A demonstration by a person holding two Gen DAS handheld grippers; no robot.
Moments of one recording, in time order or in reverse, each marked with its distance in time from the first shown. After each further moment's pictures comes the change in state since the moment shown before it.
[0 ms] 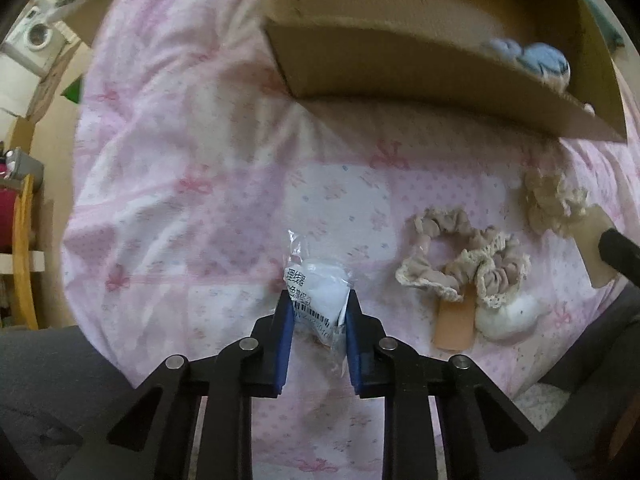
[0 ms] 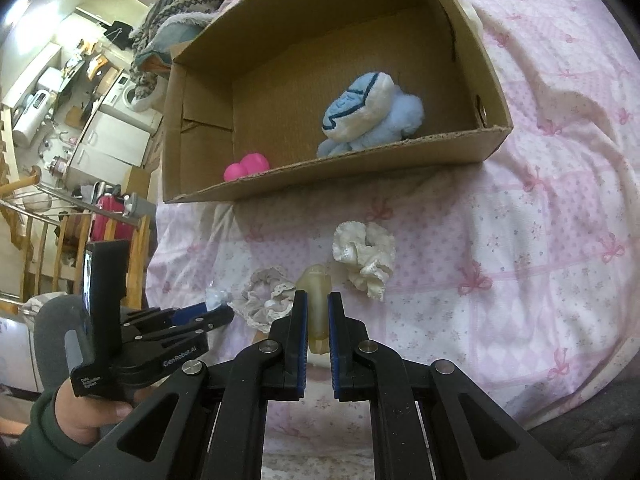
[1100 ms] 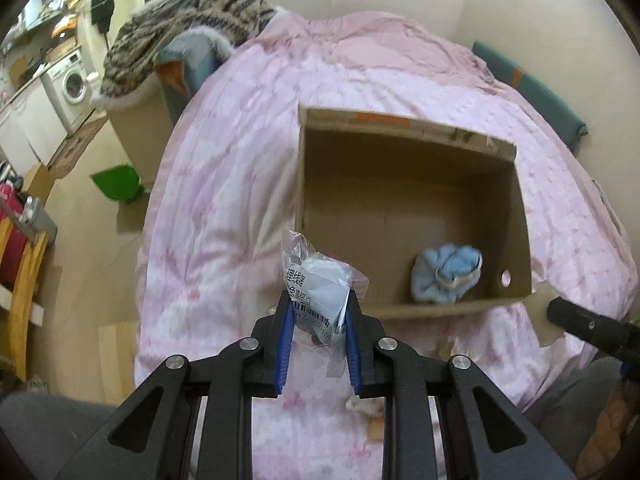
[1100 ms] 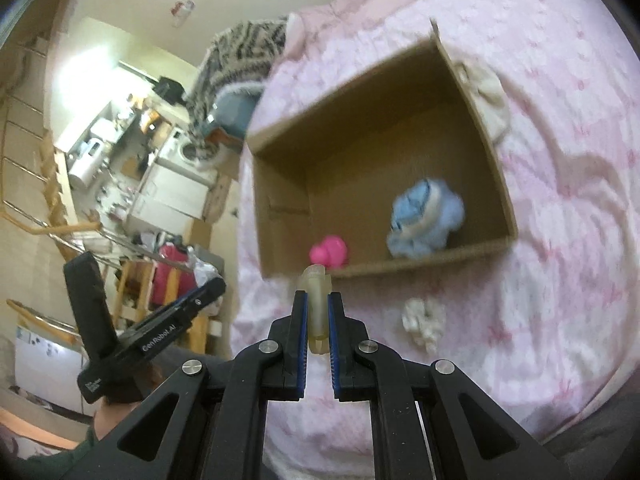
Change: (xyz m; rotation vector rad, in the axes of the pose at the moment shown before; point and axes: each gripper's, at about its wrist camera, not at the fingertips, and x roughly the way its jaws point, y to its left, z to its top) left arm -0.155 0.000 0.047 -0.036 -0.469 -0.053; right arm -0.086 0.010 0.037 0.026 -0.221 0.231
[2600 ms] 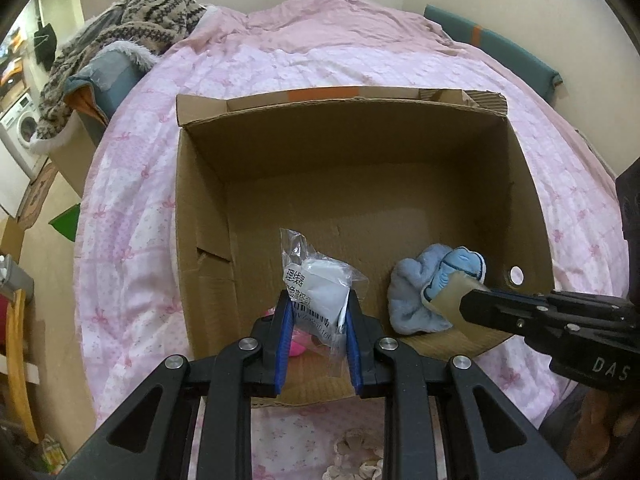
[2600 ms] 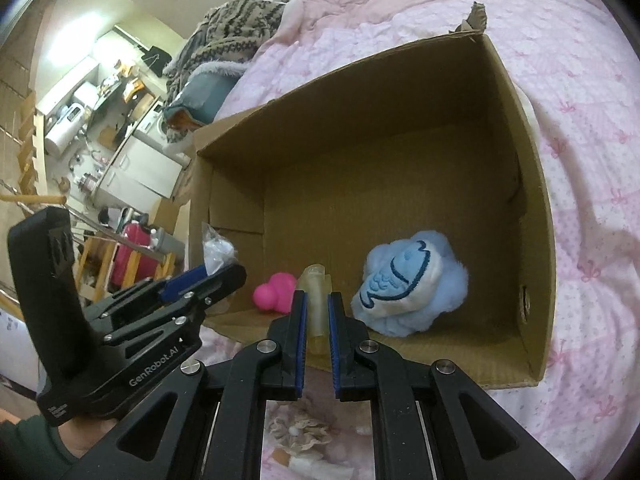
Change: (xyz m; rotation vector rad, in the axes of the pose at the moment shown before) left arm 0.094 -0.051 0.017 0.173 0.038 -0.070; right arm 0.085 -0.021 0.037 -0.107 0.082 -0.127
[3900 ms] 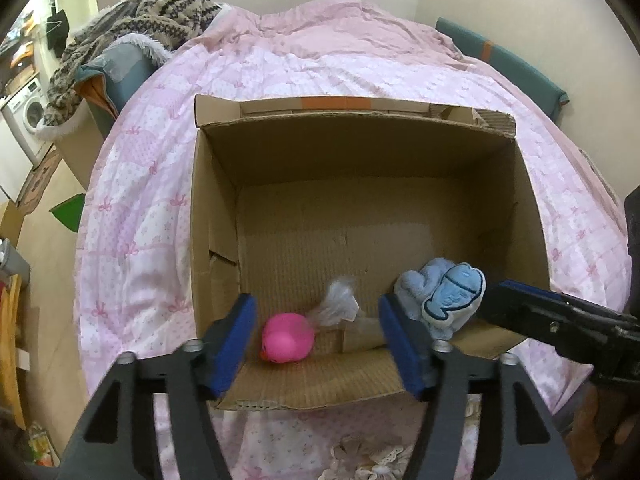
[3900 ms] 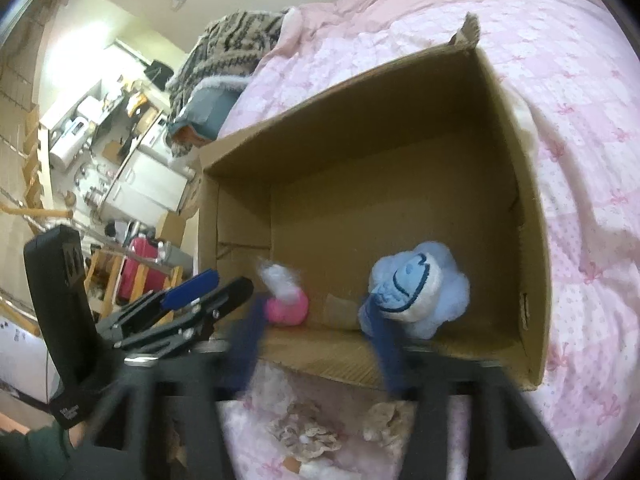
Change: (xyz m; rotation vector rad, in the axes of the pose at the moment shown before) left arm -0.005 0.009 0.003 -0.057 -0.023 -0.009; right arm -0.013 -0.006 0.002 0.043 -0.081 0.023
